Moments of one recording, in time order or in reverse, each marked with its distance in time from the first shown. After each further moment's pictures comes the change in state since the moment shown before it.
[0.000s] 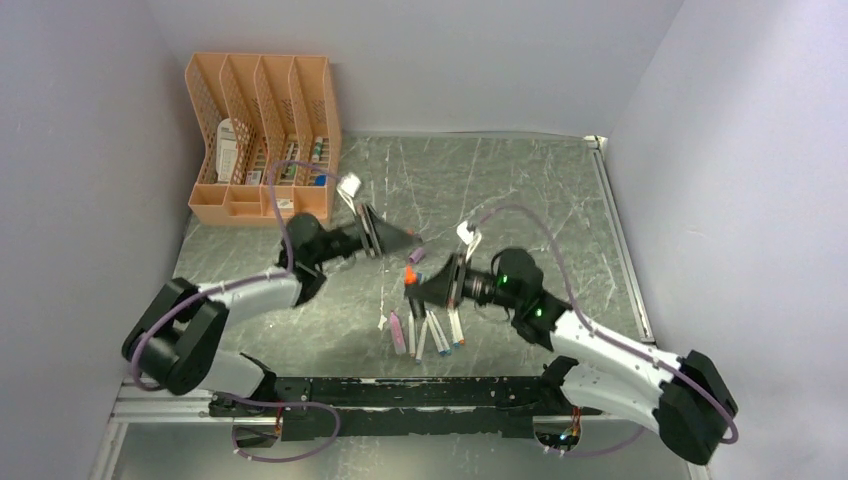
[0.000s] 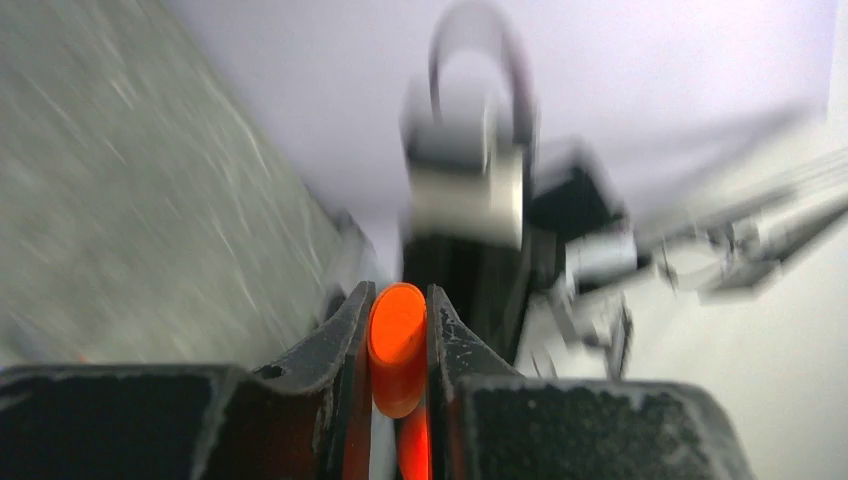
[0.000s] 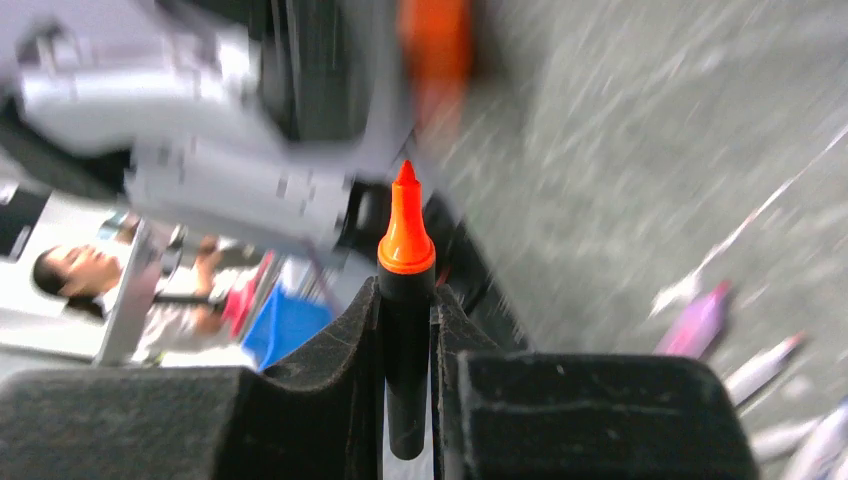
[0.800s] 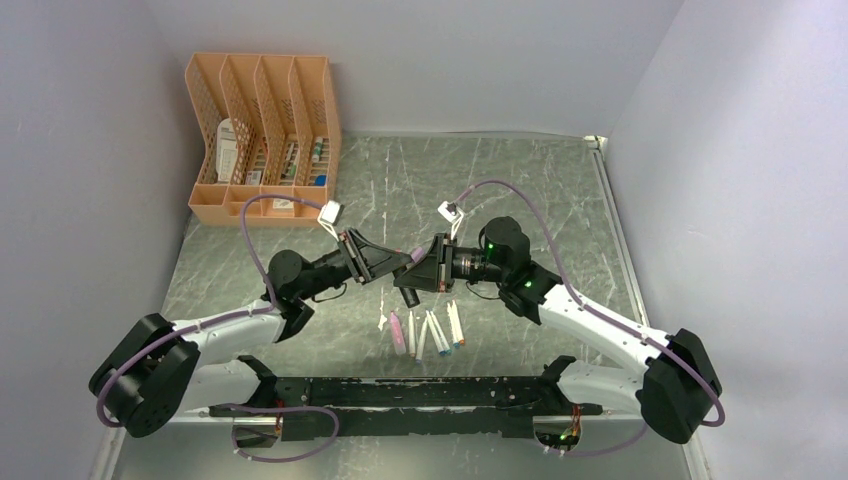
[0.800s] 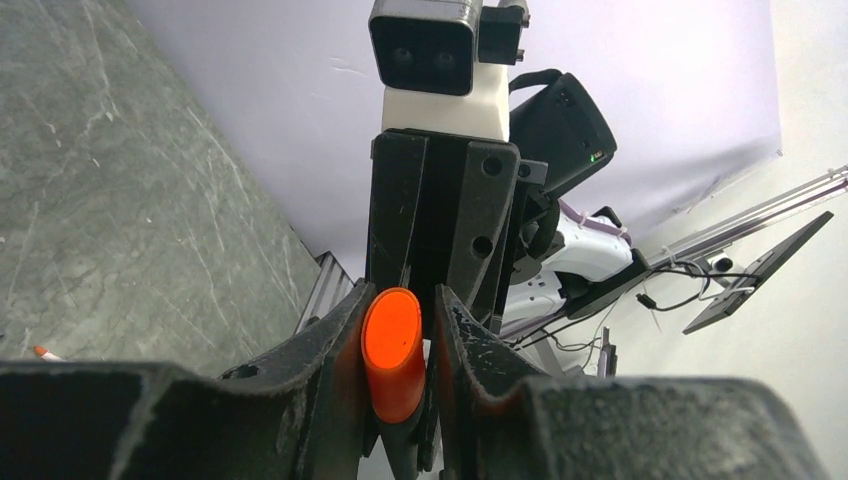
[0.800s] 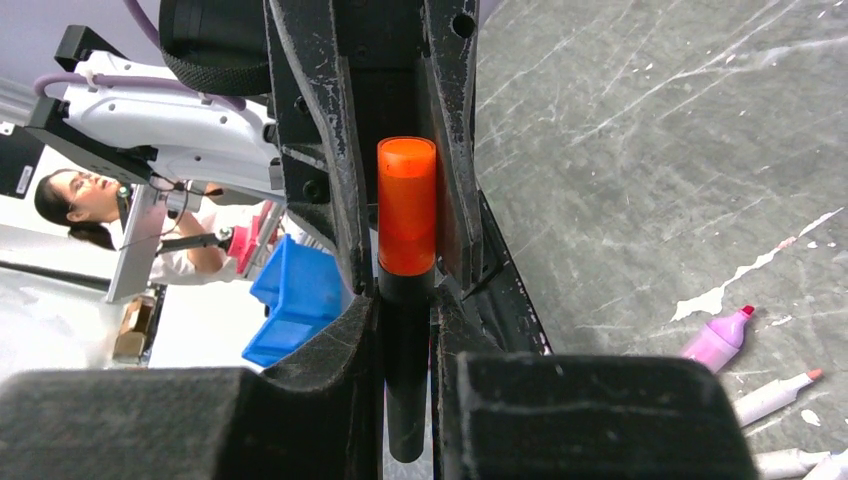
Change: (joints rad) left arm -0.057 -0.176 -0.175 0.090 -0.219 -0.034; right arm -0.008 0.113 0.182 -0.153 -0.176 -0.066
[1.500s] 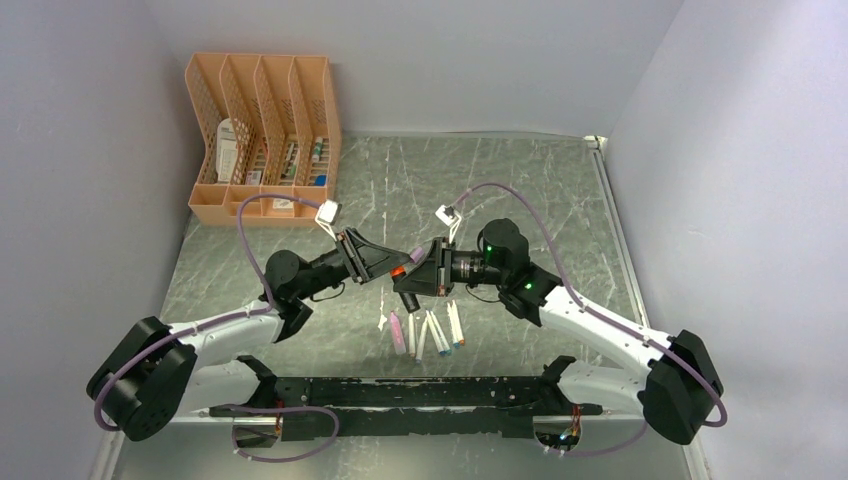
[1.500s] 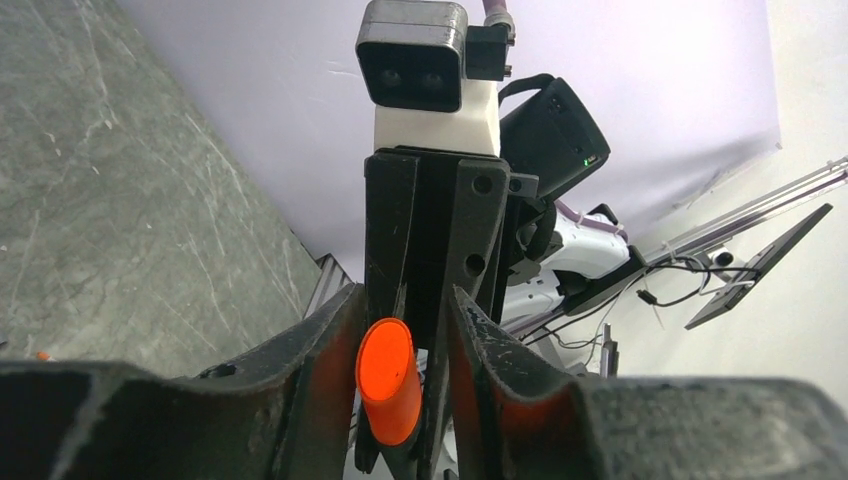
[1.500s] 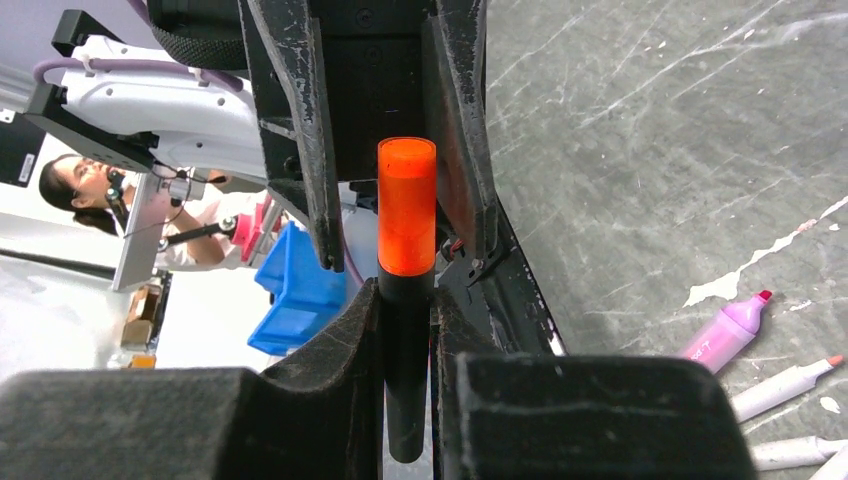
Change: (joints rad) left arm 0.008 -0.018 0.000 -0.008 0.005 0.011; right arm 0.018 -0.013 -0.002 -0.034 -0.006 0.000
